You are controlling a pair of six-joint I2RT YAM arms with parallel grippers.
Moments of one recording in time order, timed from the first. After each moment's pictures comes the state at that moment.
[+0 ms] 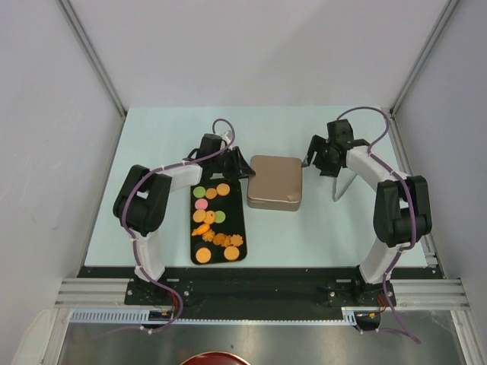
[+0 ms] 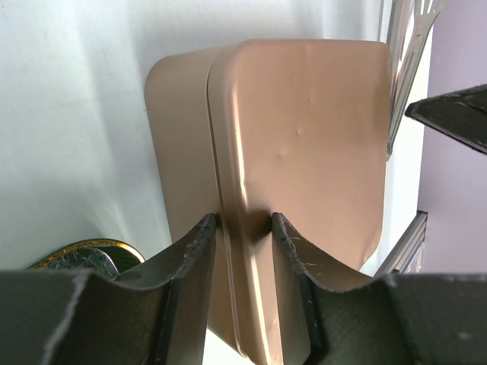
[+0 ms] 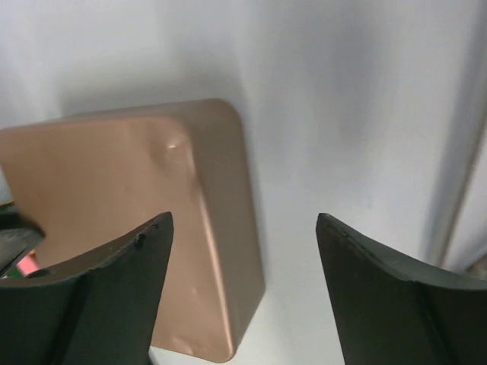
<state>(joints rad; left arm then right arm) -0.41 1.93 1.15 0.08 0.50 -0.69 0.18 1.76 1.28 -0.49 -0.09 0.53</state>
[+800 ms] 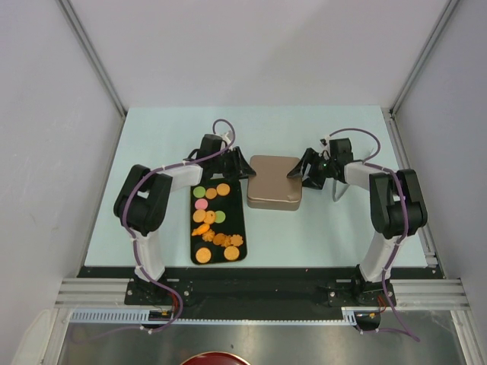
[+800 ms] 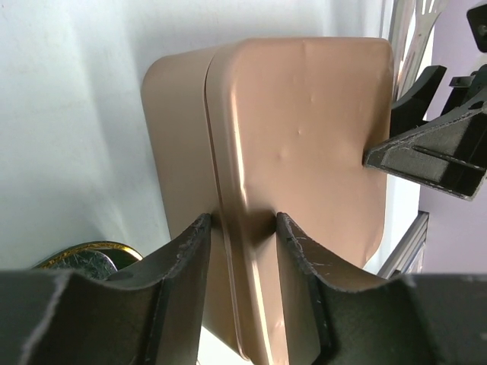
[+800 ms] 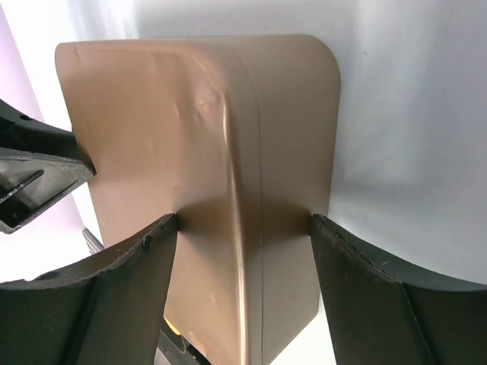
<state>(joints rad) -0.41 1.93 1.15 0.09 0.50 -0.69 0.15 1.84 1.04 -0.07 -0.58 0.63</state>
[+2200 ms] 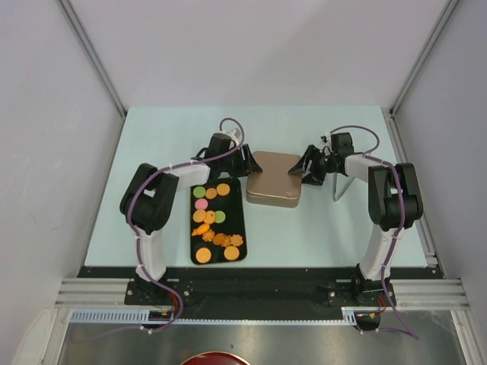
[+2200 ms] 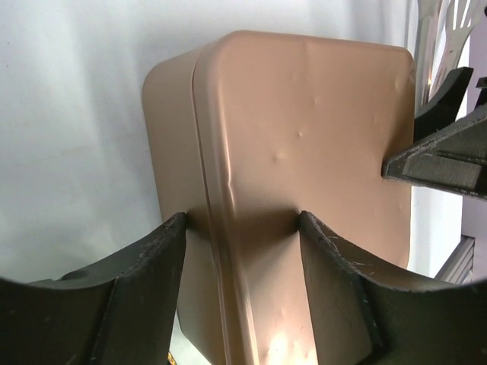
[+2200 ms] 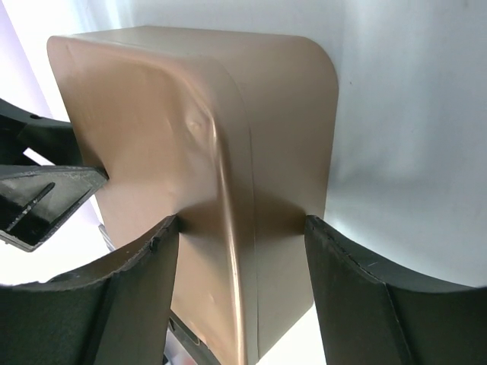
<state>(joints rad) -0.47 1.98 1.21 0.08 0.37 -0.64 0.12 1.93 1.15 -0.17 -0.62 0.62</state>
